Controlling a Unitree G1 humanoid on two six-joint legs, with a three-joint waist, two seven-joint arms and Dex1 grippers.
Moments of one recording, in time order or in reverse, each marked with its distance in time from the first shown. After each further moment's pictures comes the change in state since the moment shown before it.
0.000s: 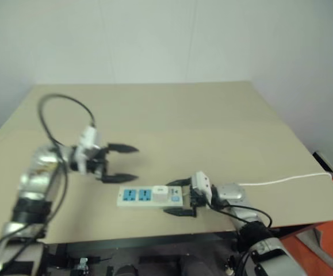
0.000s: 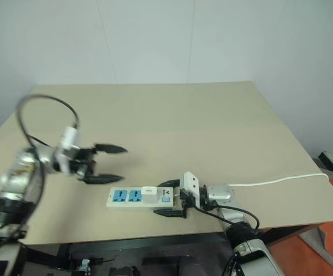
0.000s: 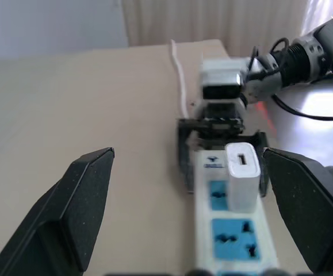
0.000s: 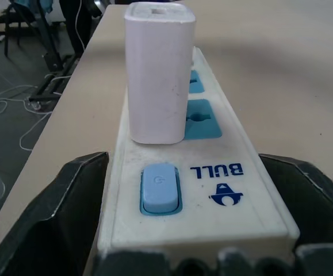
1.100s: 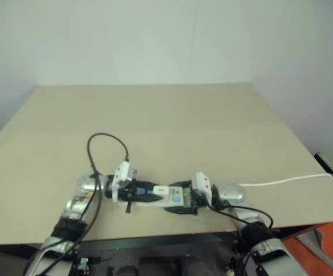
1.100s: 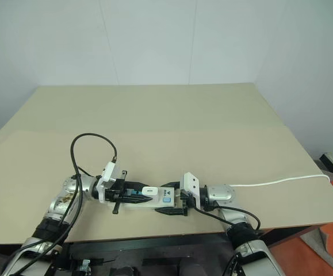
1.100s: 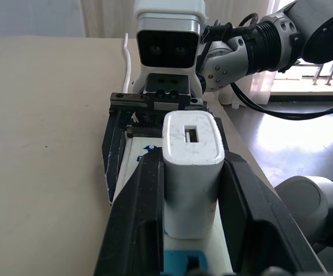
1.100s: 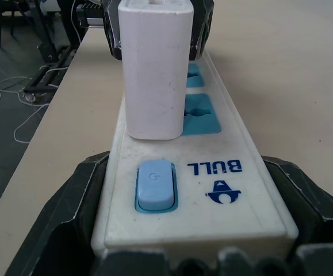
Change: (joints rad) left arm 0.161 -0.312 -0.237 0.121 0.146 -0.195 0.061; right arm 0.008 -0.005 0.004 -0.015 -0.018 0.001 -0.033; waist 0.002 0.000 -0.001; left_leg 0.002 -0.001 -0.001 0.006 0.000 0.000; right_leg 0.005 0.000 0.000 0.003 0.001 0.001
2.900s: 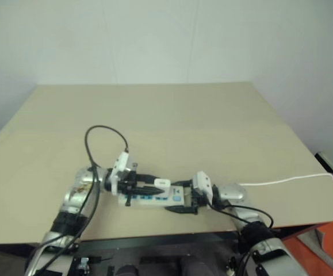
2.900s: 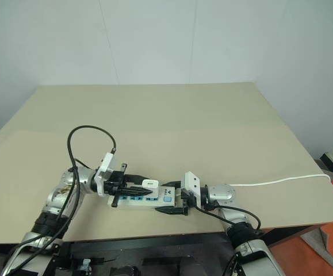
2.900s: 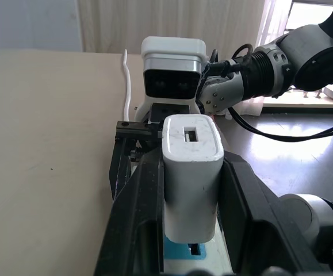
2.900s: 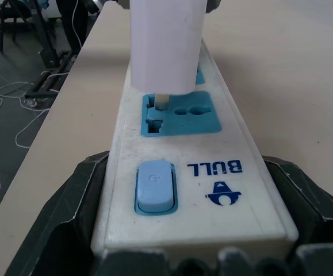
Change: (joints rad) left arm -0.046 -0.016 0.052 -0.051 -0.030 0.111 -0.036; right arm -0.004 0.002 -0.008 0.011 0.013 -0.004 0.005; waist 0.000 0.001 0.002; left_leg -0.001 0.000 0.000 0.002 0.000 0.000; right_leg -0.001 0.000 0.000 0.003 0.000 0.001
